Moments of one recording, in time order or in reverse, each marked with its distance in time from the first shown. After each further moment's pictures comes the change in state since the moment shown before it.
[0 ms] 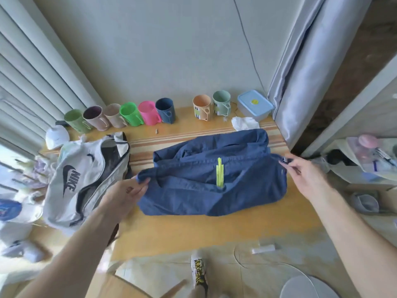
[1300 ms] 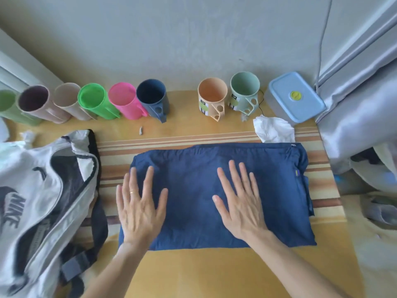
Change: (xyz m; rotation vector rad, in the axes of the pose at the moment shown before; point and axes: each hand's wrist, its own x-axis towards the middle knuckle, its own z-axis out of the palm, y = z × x) left_hand 0.180 -0.045 0.084 1.461 0.397 0.566; right_hand 0.082 0.090 0.213 -1.319 -0.358 -0.662
